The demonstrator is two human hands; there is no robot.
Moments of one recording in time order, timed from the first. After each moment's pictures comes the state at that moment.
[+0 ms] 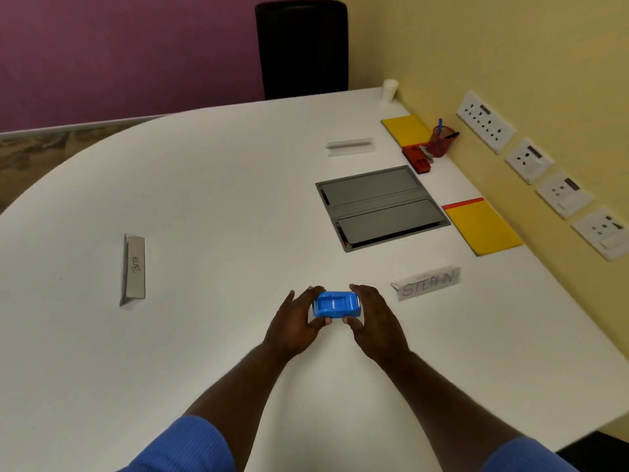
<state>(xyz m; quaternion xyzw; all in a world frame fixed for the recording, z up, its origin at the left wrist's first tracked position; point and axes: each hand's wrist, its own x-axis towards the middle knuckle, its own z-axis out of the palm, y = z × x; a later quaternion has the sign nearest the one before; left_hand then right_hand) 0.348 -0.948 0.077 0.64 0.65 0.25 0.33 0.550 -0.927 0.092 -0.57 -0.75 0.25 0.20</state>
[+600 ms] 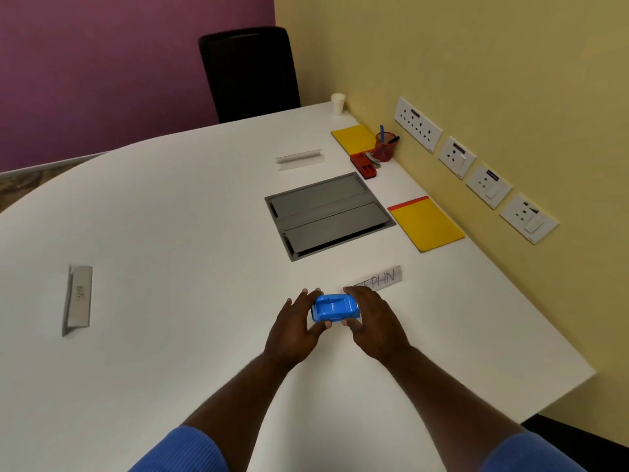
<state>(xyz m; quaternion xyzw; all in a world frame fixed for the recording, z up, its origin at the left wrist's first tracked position) 0.502 -0.937 0.100 0.67 0.62 0.25 0.31 0.706 -0.912 0.105 -0.55 -0.77 0.23 0.23</state>
